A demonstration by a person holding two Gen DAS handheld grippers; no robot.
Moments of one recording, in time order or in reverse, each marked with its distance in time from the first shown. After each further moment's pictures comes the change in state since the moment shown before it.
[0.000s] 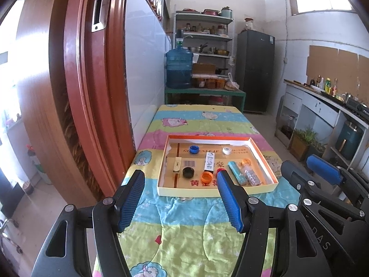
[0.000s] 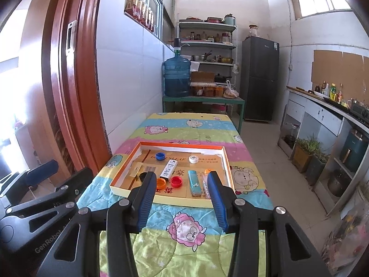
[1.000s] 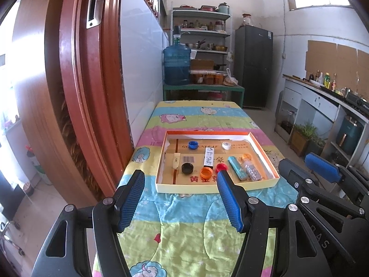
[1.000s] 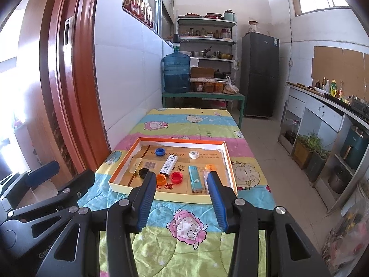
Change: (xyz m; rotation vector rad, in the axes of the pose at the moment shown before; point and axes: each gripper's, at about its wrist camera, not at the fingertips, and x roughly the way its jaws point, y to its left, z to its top) left arm 0.007 -0.005 -0.004 0.019 0.020 -0.002; right arm 0.009 -0.002 -0.008 0.013 0.029 0.004
